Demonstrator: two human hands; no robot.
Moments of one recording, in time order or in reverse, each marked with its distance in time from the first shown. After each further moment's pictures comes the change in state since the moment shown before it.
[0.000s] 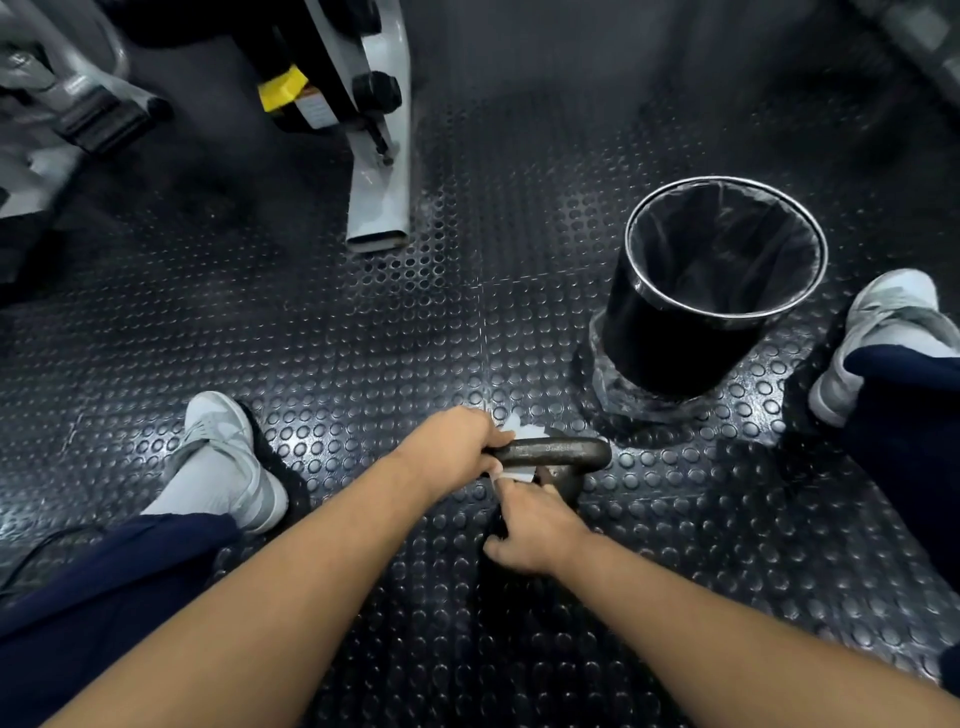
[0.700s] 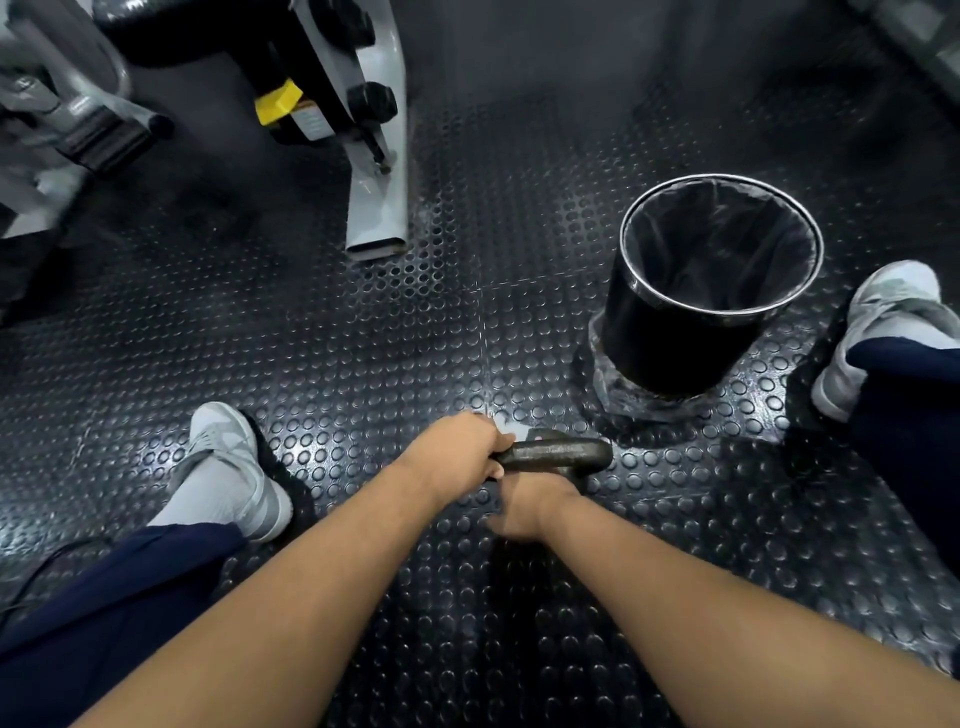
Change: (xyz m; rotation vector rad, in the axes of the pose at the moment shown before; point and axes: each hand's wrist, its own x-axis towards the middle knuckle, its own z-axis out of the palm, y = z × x) left_hand -0.004 0.009 -0.003 0.125 -0.008 0.014; right_hand 0.032 -0.002 -0.018 -0.088 -0.148 0.090
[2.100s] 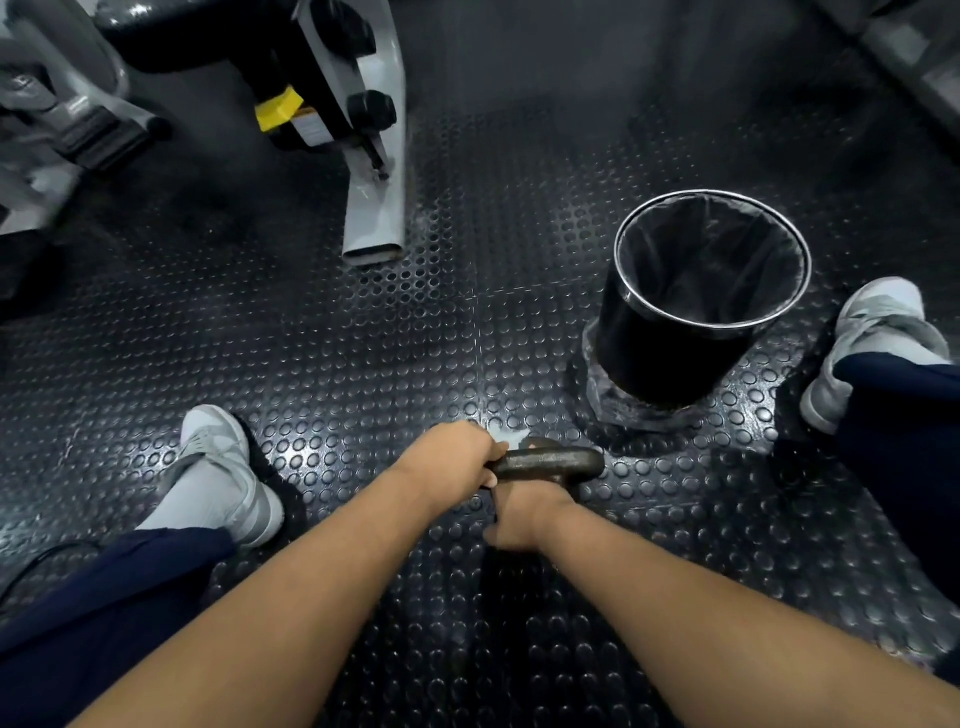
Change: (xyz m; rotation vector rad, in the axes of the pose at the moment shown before) left_hand -0.002 0.005 -0.007 0.025 -0.048 -0.037; right_hand -0.009 -0.002 -0.008 -0.120 -0.003 -0.050
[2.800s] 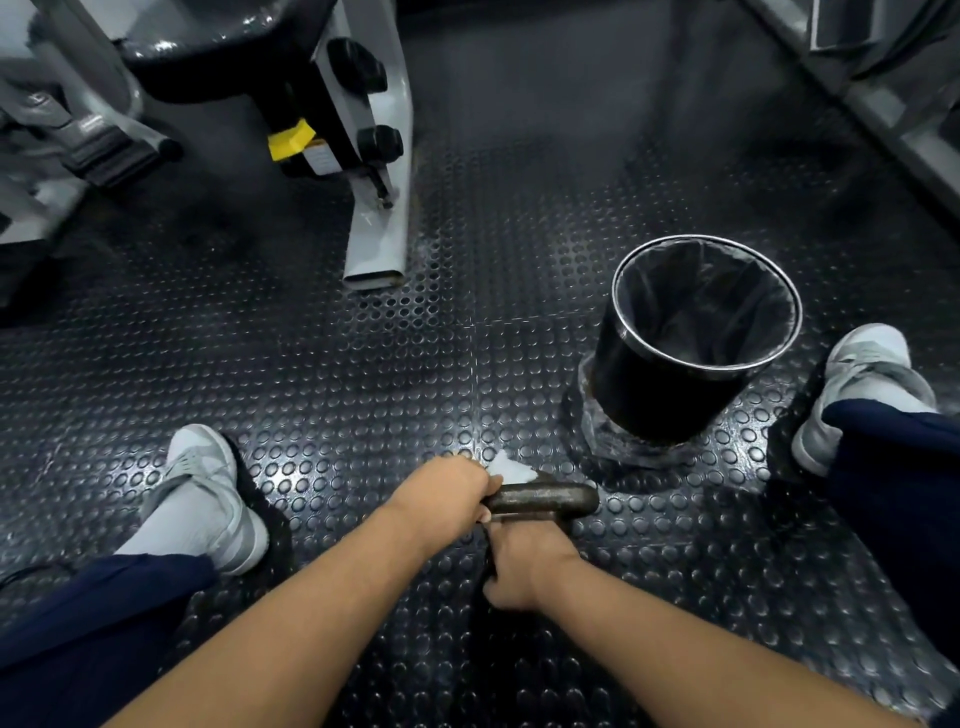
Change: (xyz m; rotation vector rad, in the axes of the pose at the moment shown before) left_hand 0.001 -0.001 0.006 0.047 0.037 0.035; right_hand -0.015 -0.002 0.008 -0.238 0.036 -0.008
